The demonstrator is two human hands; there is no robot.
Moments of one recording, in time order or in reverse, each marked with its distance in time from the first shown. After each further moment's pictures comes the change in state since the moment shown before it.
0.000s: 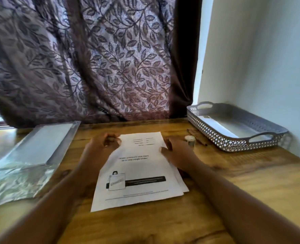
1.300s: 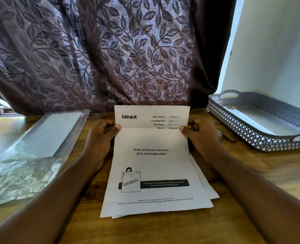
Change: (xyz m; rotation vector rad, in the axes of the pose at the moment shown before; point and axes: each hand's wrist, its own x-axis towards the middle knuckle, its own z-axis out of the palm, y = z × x) left_hand 0.027 -0.025 -0.007 -0.424 0.135 -0.174; right_hand 0.042 0.009 0.014 0.528 0.266 -0.049
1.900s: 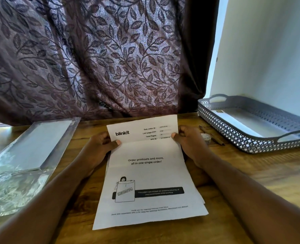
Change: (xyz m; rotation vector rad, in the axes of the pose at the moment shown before) left_hand 0.015 -0.010 0.002 0.175 -0.233 -0.074; right_hand 0.007 0.008 0.003 0.009 -0.128 0.106
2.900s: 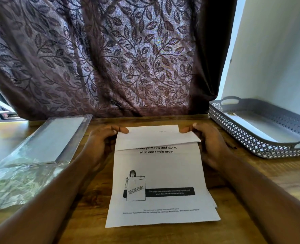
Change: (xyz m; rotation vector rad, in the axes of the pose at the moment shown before) left_hand -0.013 0.013 -0.012 -0.379 0.082 0.091; right_hand -0.006 -0.009 -0.015 0.654 -0.119 0.155
